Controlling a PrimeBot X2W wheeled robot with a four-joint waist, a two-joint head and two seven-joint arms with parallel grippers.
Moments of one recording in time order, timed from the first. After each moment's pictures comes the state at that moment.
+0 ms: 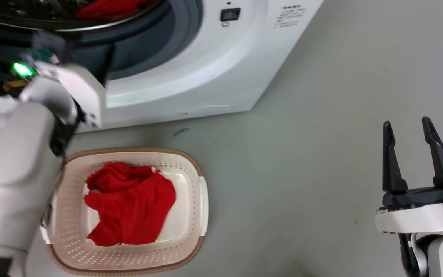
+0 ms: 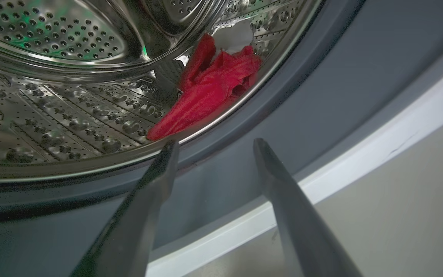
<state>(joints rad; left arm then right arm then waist) -0.87 0.45 -0.42 0.60 -0.38 -0.13 0.05 -0.12 -0.05 -0.08 -0.06 0.00 0.13 -0.26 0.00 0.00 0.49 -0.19</state>
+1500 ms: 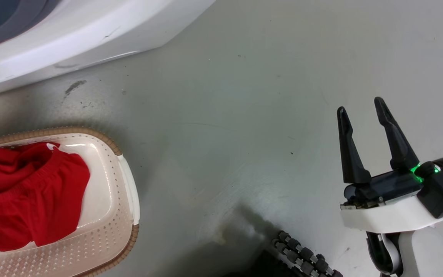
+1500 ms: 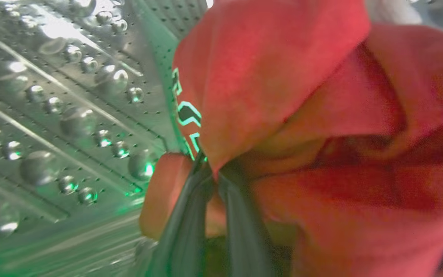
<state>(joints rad) -1.52 0.65 -0.52 0.89 -0.49 -0.10 0.63 -0.18 -0.05 0.12 -0.11 0.15 0.13 -0.26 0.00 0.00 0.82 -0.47</state>
